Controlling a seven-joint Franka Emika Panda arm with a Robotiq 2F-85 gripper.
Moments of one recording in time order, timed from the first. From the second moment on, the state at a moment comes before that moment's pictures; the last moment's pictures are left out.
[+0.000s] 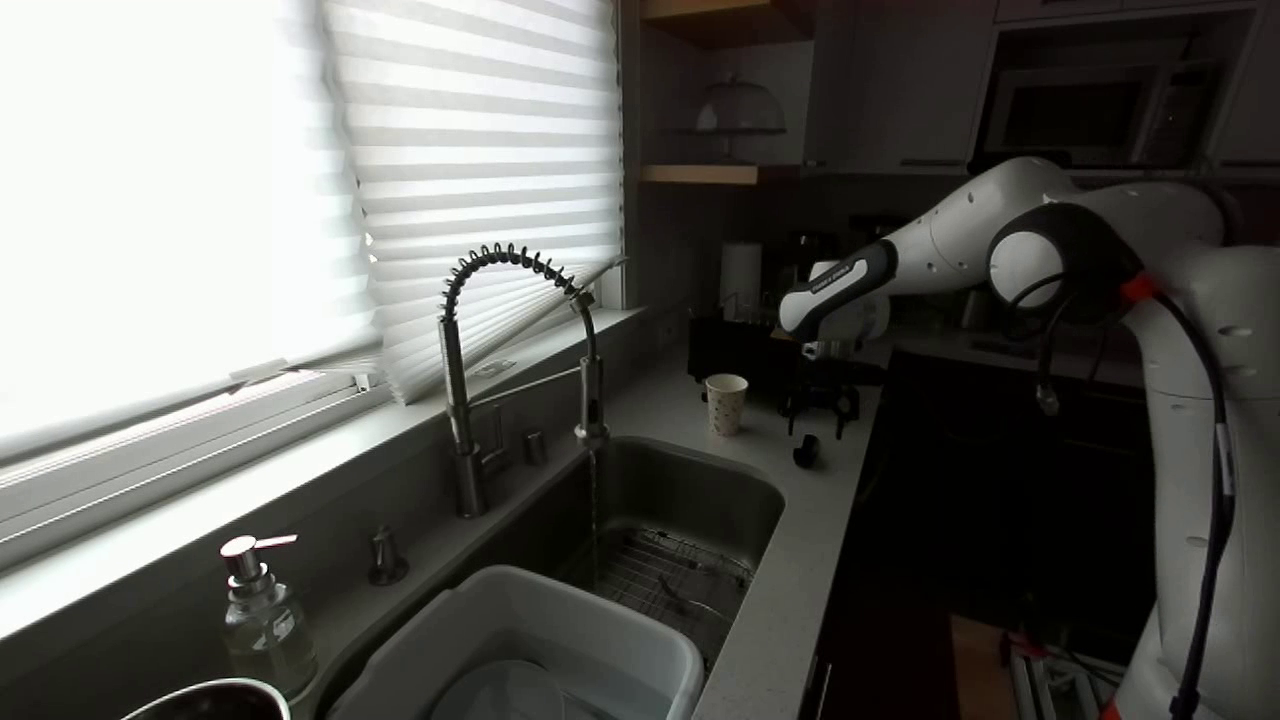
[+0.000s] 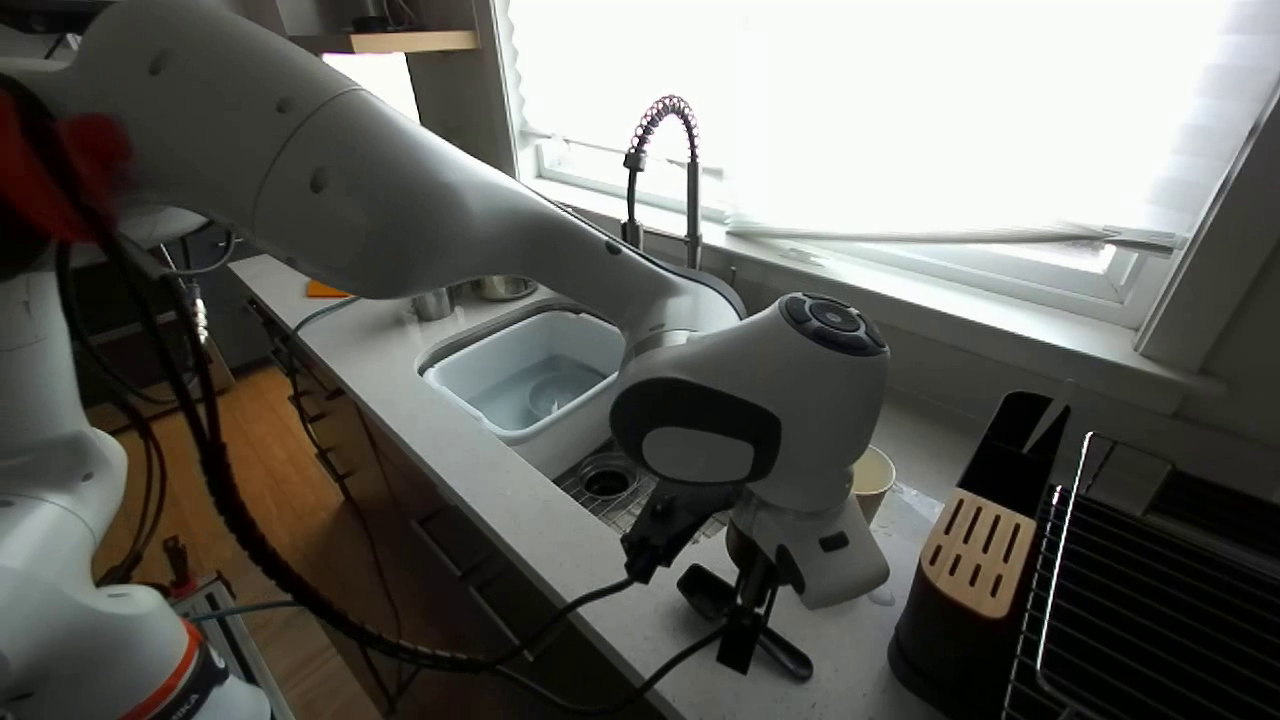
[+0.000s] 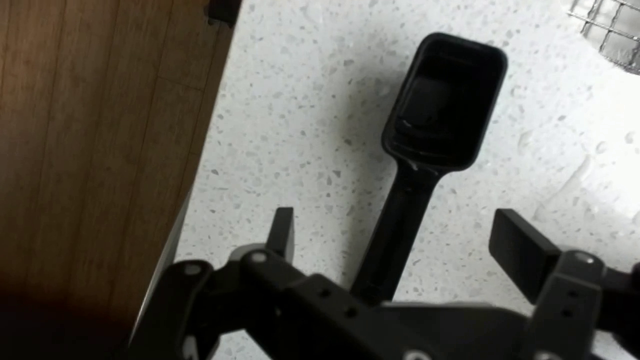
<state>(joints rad) -0.43 0.32 -0.42 -1.91 0.20 2.13 0.33</state>
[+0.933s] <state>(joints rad) -0.45 0.42 -0.41 -1.80 0.22 2.07 0.33</state>
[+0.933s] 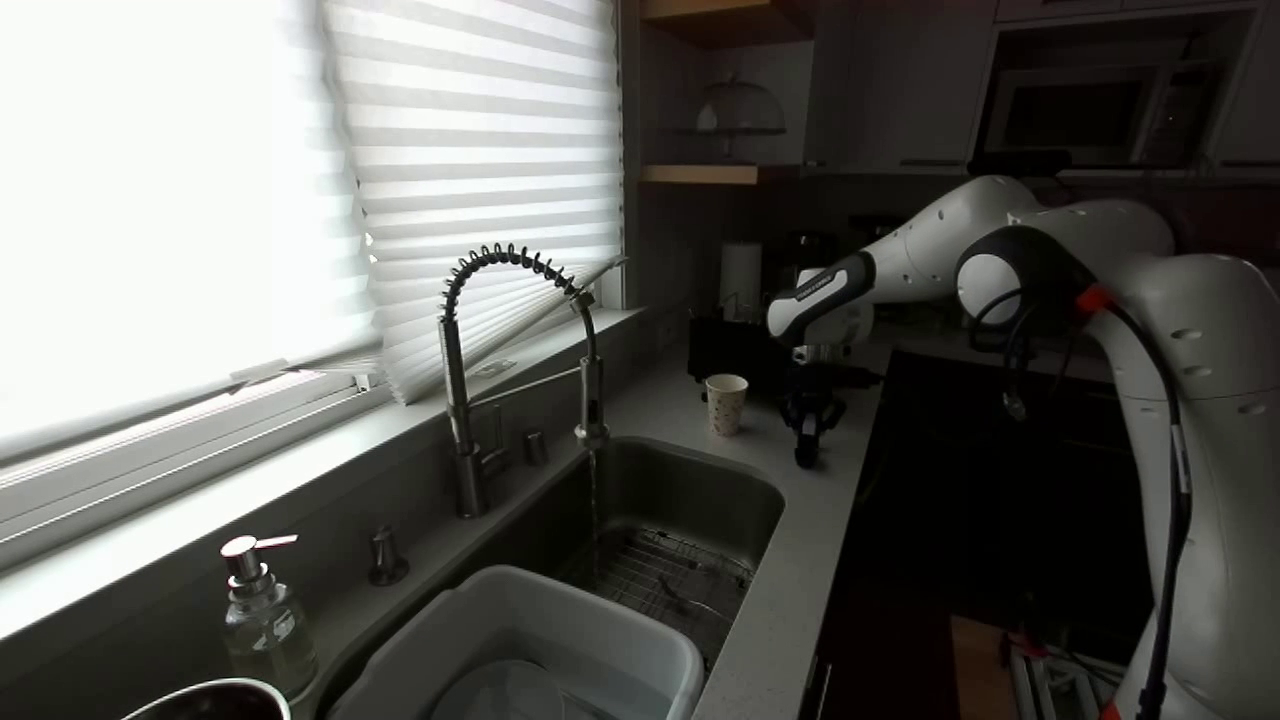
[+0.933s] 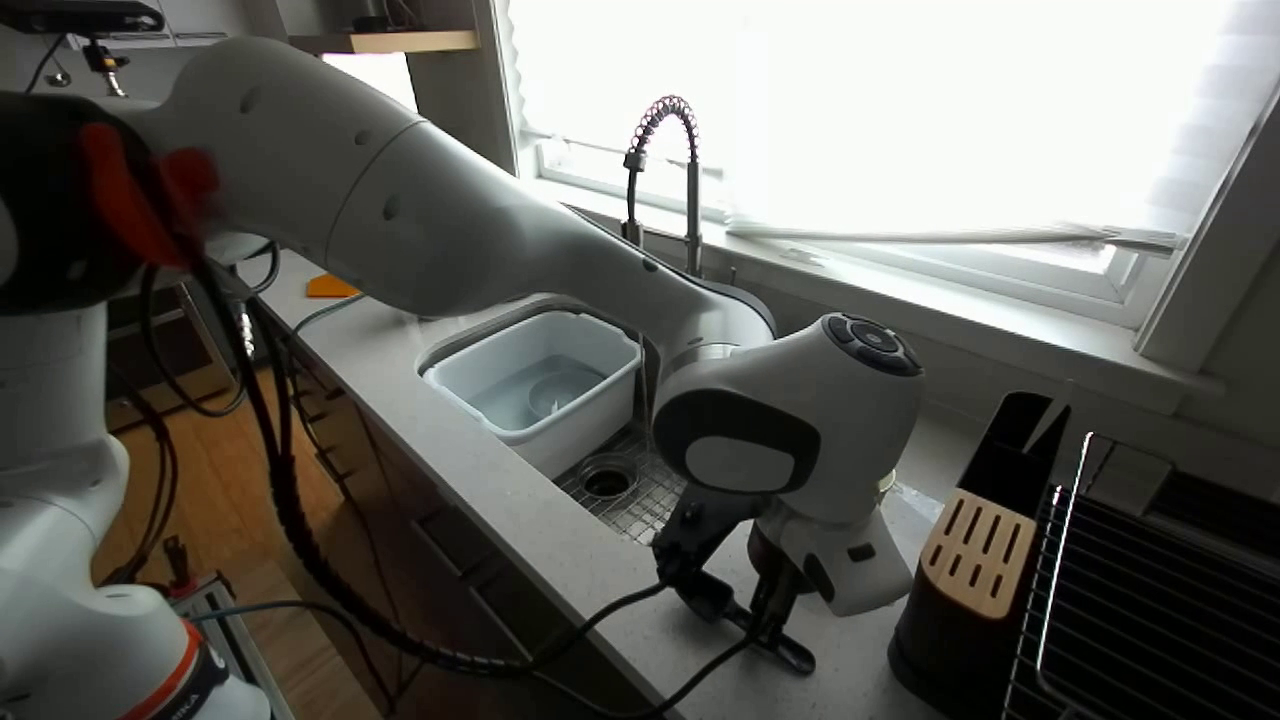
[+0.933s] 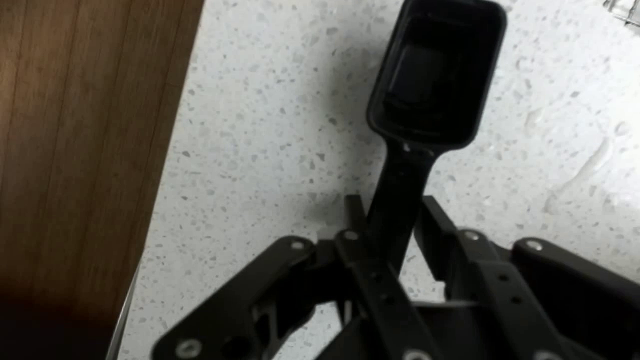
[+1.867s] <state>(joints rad) -0.40 0.39 -0.36 -1.80 0.23 2.00 0.37</state>
